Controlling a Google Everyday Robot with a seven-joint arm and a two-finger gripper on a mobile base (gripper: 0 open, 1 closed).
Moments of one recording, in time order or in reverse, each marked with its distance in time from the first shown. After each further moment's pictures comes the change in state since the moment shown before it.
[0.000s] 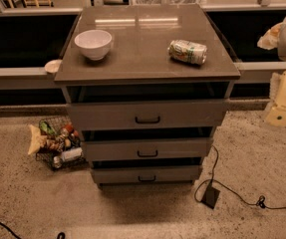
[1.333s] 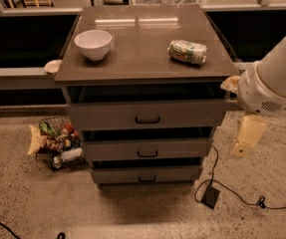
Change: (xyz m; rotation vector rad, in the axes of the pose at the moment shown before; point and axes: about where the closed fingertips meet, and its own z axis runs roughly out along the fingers) arm -0.001 0.015 0.121 -0.094 -0.101 -0.099
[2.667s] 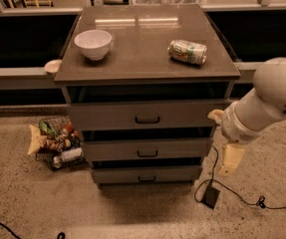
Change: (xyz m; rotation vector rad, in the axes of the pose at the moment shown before) arm 0.042 0.000 0.125 -0.075 -0.031 -0.041
